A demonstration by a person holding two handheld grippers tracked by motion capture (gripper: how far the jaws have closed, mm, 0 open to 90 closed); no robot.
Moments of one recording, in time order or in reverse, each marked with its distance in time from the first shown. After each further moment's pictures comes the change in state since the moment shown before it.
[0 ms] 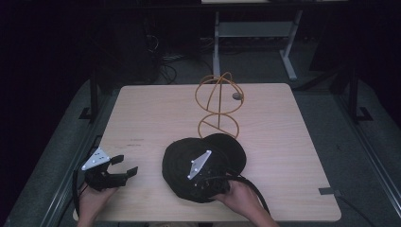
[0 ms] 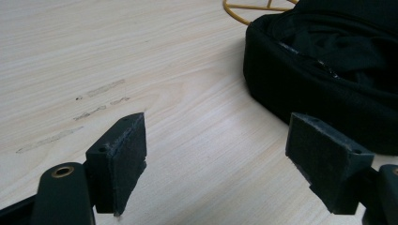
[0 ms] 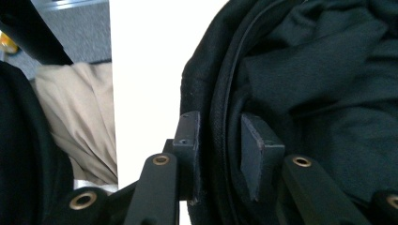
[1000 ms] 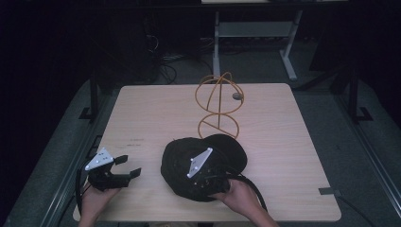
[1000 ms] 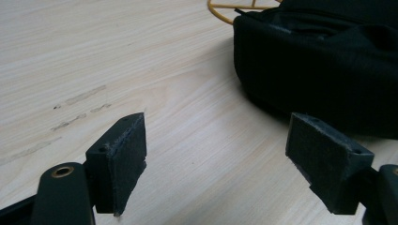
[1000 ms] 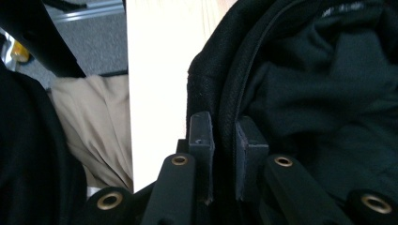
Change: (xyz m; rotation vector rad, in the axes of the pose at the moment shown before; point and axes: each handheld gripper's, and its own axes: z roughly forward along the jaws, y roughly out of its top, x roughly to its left) left arm -0.007 0.003 0.006 -0.003 -0.047 0.018; right arm 0.004 0.008 -0.015 -0.042 0.020 -0.002
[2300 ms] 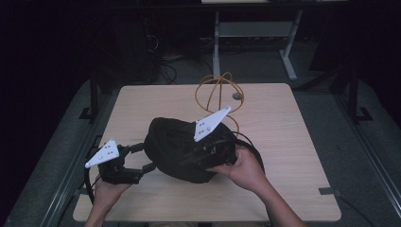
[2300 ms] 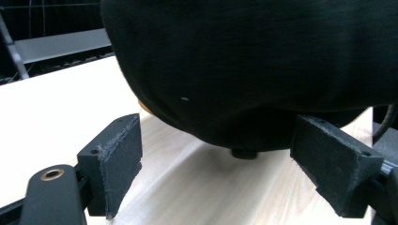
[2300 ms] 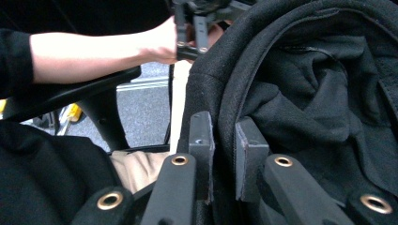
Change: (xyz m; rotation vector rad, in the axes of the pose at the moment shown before) left arm -0.039 0.055 0.001 -0.229 -0.211 0.099; right arm -0.012 0.057 -0.102 -0.270 0.108 -0.030
